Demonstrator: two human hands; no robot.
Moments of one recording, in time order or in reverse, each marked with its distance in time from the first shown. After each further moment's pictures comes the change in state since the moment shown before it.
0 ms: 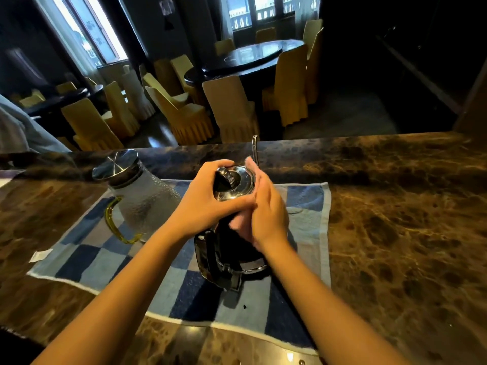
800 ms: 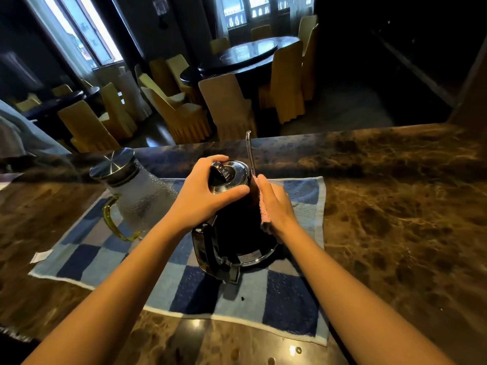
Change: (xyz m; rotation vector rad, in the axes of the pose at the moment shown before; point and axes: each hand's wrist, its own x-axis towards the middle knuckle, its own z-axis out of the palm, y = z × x) left_hand -0.002 0.005 0.002 -0.001 0.014 -0.066; right_hand 0.016 0.013 -0.025 -0.086 -0.178 0.200
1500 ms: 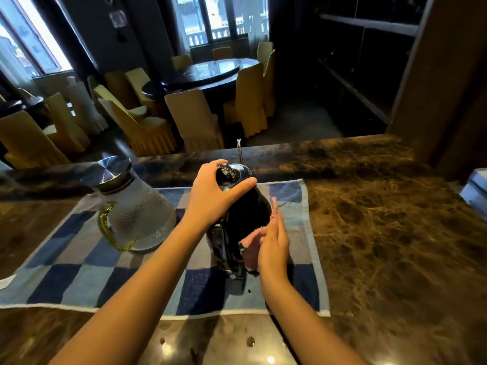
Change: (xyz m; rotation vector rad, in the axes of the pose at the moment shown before) left_hand -0.003 0.000 0.004 -0.037 0.087 0.040; right_hand -0.086 0.015 0.053 0.543 0.462 0.056
